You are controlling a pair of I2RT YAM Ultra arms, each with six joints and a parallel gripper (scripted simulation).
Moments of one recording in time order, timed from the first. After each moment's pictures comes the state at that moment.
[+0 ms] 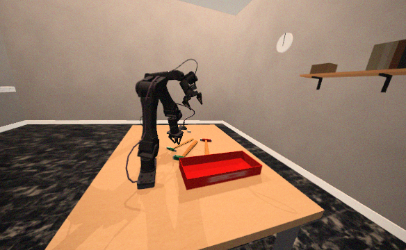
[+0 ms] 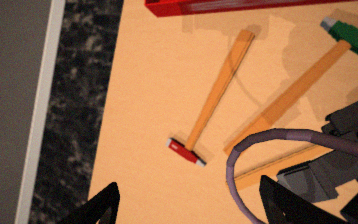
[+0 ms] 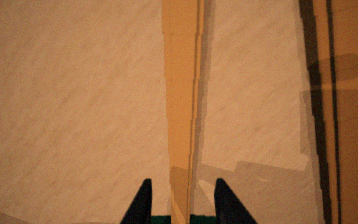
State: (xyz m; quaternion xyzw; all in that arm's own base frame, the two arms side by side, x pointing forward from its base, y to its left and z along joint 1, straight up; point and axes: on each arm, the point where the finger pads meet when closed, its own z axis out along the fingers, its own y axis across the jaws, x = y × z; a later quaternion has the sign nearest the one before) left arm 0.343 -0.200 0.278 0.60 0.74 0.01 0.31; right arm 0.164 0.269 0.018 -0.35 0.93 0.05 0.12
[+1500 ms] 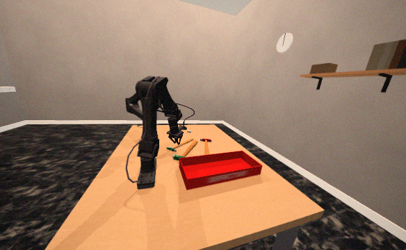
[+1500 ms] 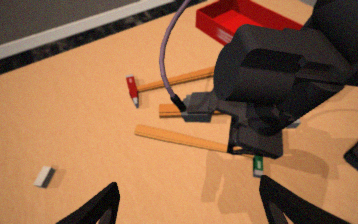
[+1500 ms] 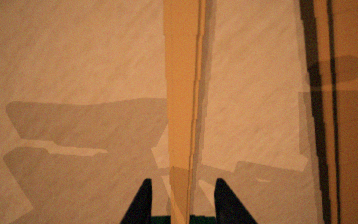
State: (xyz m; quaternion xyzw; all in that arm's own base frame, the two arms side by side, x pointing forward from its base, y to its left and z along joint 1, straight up) left arm 0.142 -0.094 0.220 0.22 0.83 -0.15 0.48; right arm 0.164 0.270 0.018 -0.35 0.93 0.05 0.12
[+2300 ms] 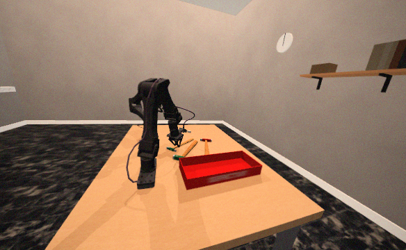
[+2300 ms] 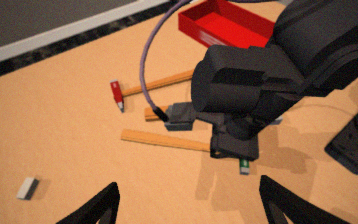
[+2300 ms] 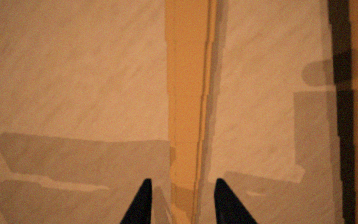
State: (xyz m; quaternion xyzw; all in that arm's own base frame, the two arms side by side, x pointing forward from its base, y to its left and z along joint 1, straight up) left arm 0.134 -0.104 0.221 0.24 0.82 -0.18 0.48; right arm 0.165 0.272 -0.002 -0.36 0.93 0.05 0.12
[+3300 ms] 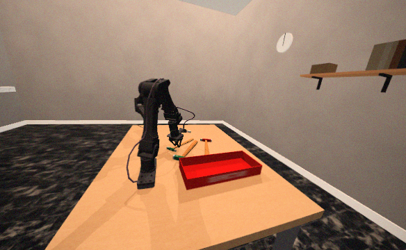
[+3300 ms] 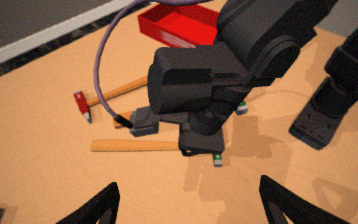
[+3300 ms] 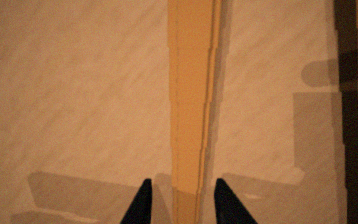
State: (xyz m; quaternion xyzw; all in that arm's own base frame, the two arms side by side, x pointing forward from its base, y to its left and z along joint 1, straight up) left arm 0.115 -0.125 0.221 0.31 0.80 -0.22 0.47; right arm 0.167 0.275 -0.005 -0.36 0.92 0.05 0.13
